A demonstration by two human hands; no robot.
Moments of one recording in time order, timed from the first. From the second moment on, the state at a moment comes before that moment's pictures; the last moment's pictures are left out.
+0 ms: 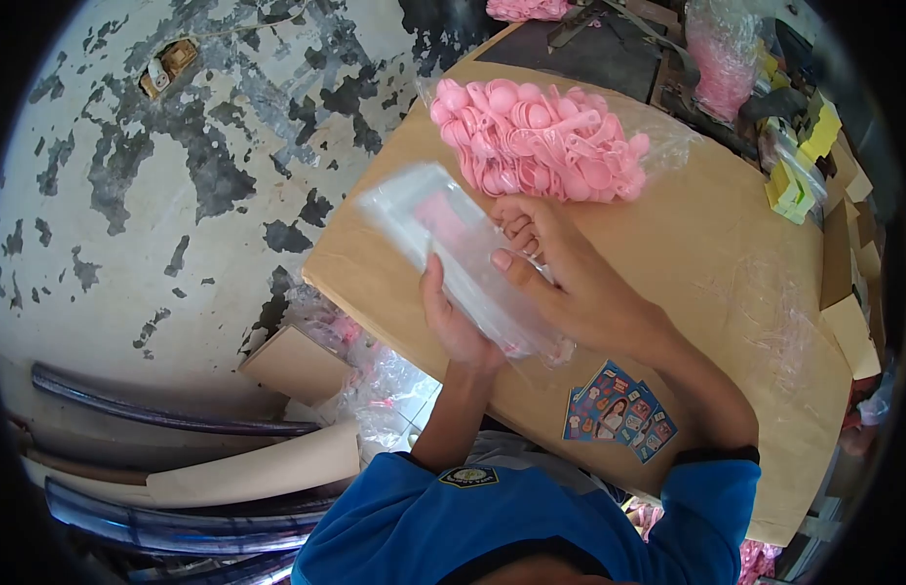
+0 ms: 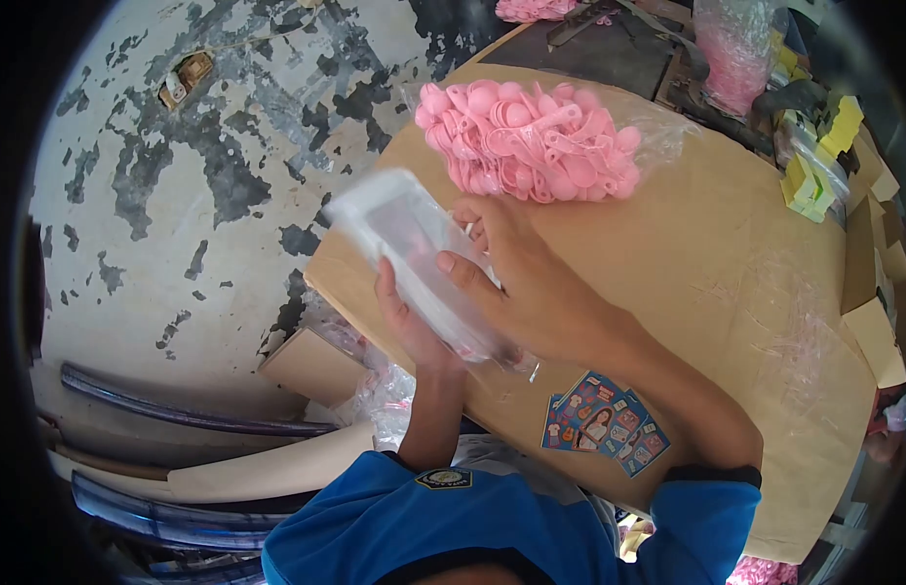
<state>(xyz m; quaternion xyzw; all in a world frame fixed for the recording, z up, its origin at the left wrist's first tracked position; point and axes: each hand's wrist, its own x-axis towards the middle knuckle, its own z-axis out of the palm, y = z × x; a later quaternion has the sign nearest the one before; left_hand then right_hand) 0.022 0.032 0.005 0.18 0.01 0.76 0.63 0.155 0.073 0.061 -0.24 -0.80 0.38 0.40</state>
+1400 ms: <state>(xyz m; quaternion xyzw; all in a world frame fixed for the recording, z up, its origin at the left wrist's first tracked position) -0.016 0.048 0.018 0.21 0.08 0.84 0.50 0.156 0.084 0.049 -0.28 -0.73 0.61 0.14</state>
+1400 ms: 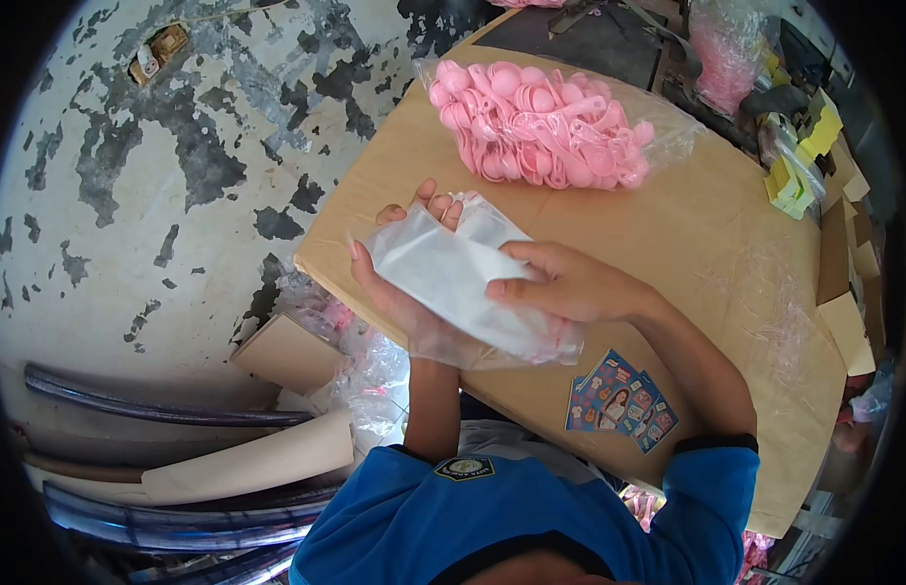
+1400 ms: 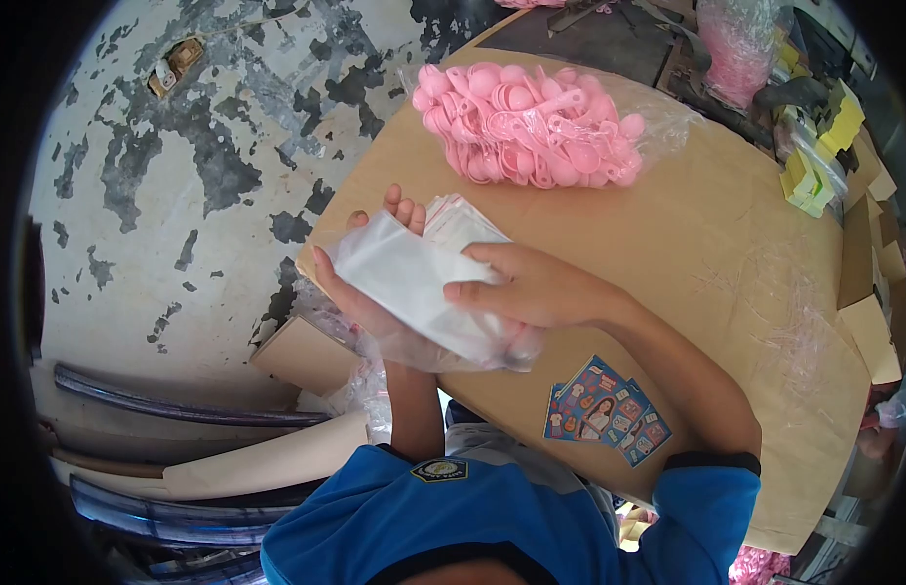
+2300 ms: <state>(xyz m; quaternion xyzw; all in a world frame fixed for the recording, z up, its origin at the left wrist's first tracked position) -0.050 0.021 -0.039 0.48 0.62 0.55 0.28 0.172 0.088 0.042 -0.45 -0.87 0.17 0.08</state>
